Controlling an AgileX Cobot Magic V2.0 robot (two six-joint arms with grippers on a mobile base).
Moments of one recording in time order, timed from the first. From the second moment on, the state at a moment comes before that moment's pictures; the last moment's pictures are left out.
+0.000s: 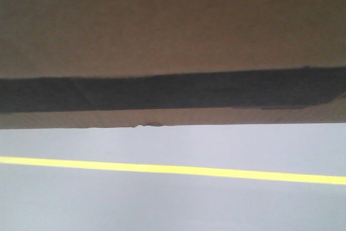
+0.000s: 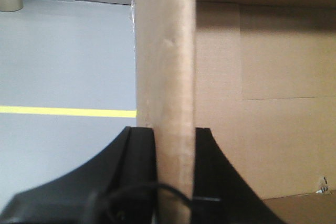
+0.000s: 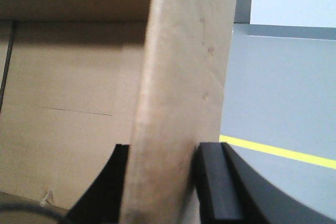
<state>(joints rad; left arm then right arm) -0.25 0.26 -0.96 -0.06 1.00 -0.06 0.03 0.28 -0.88 0.36 0.90 -0.09</state>
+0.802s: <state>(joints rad) -0.25 0.26 -0.93 -0.07 0.99 -0.06 0.03 0.28 -0.88 0.36 0.90 -0.09</state>
